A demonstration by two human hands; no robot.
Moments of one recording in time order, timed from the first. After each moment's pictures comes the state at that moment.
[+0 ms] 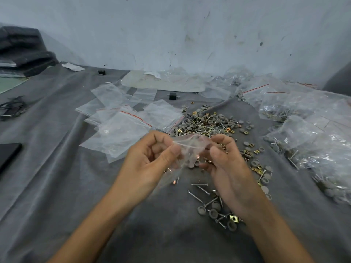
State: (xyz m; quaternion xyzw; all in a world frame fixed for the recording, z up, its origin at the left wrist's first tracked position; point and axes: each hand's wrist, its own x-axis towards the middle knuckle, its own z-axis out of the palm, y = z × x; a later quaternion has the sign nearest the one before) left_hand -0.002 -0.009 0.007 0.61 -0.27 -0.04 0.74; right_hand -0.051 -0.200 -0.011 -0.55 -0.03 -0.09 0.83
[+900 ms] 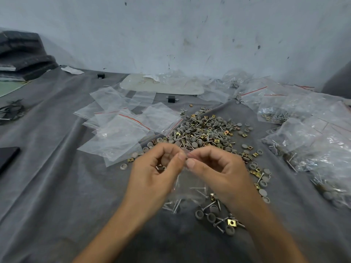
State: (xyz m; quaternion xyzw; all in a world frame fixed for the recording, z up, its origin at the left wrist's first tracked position) left_hand -0.014 -0.028 -0.003 0.68 -0.27 0.07 0.68; right_hand -0.065 -0.188 0.013 -0.74 -0.08 -0.14 0.66
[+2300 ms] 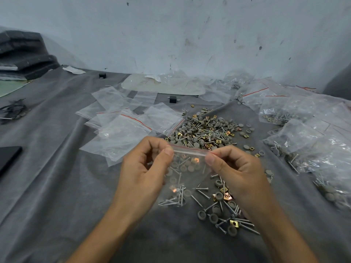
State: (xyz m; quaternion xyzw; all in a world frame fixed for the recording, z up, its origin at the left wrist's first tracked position) left_hand -0.014 -0.011 0.007 0.66 -0.23 0.08 0.71; right_hand -0.068 -0.206 0.008 -0.74 -0.04 -0.20 0.63
